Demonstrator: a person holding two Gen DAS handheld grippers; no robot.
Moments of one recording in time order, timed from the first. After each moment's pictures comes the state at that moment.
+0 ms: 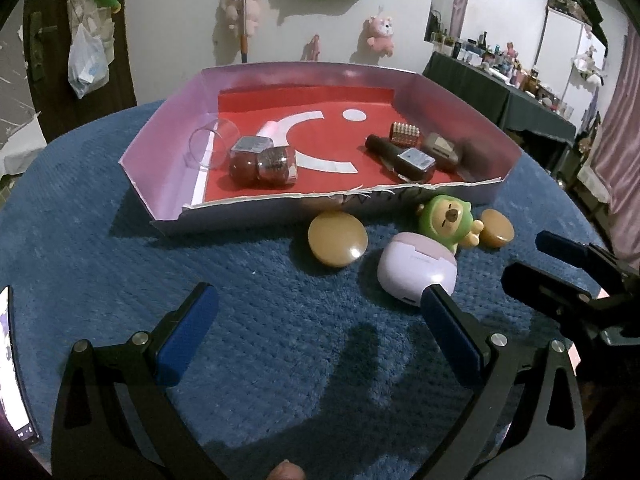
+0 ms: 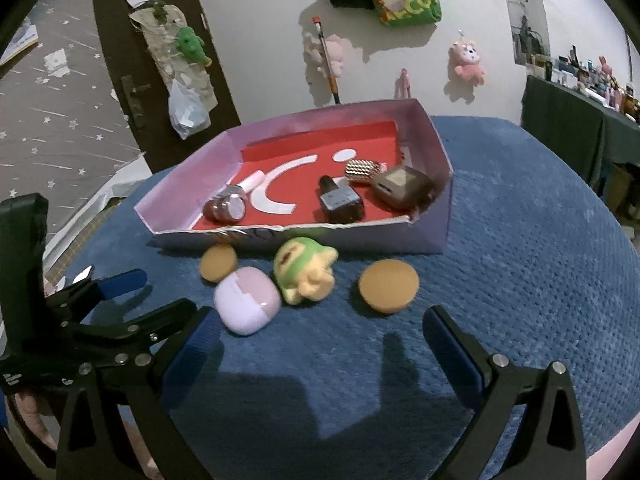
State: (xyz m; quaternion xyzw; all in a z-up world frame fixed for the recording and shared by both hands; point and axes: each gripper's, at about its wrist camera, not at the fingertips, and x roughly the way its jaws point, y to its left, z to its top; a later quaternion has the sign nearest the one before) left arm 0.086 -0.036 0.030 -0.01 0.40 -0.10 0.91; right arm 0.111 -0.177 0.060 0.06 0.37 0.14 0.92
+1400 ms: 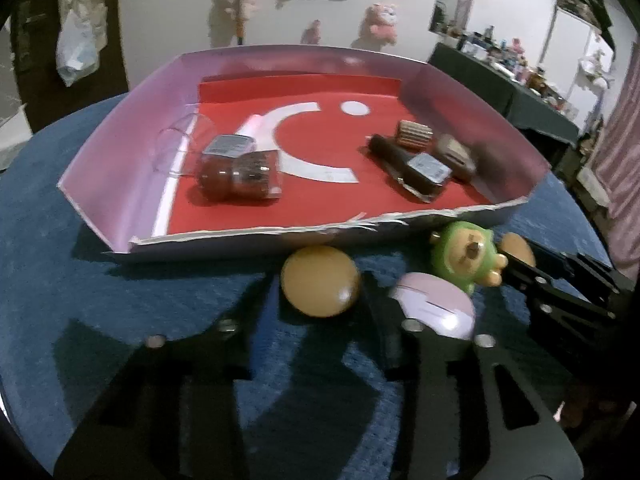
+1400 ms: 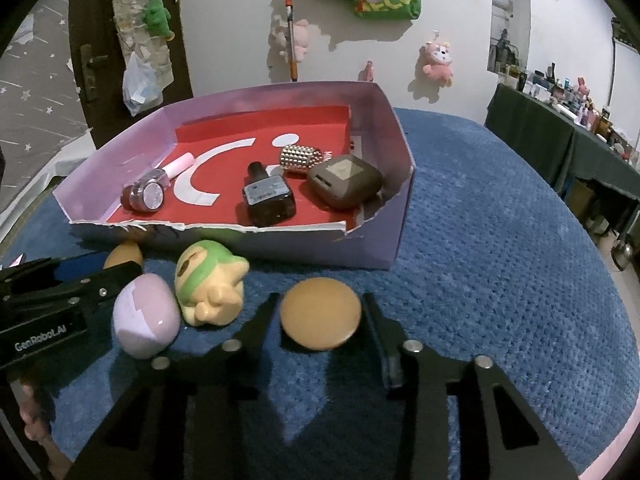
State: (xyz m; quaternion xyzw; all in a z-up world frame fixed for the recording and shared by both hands) left arm 0.128 -0.050 0.021 -0.01 0.42 -0.11 0.90; right arm 0.155 -0.181 0.037 -0.01 0.39 0.05 0.92
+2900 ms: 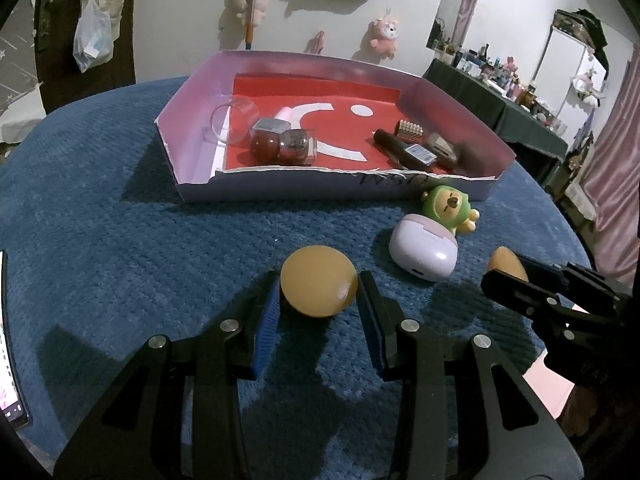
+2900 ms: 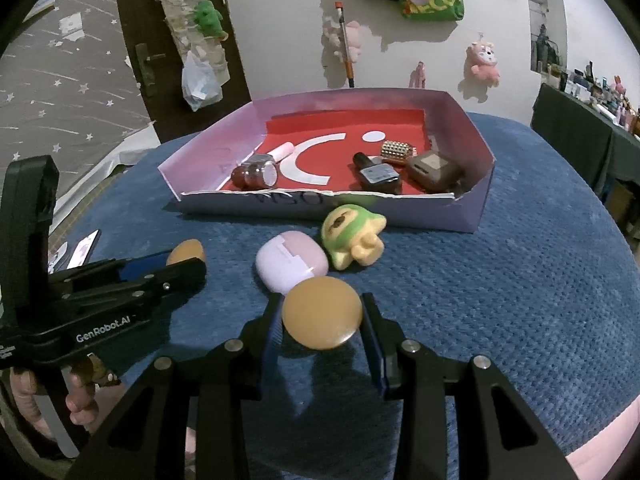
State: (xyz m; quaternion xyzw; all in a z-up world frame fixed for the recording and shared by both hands) left arm 0.070 -0.009 0.029 -0.05 0.41 -0.12 0.90; right arm 0.091 -0.140 0.063 0.01 0.40 0.15 0.91
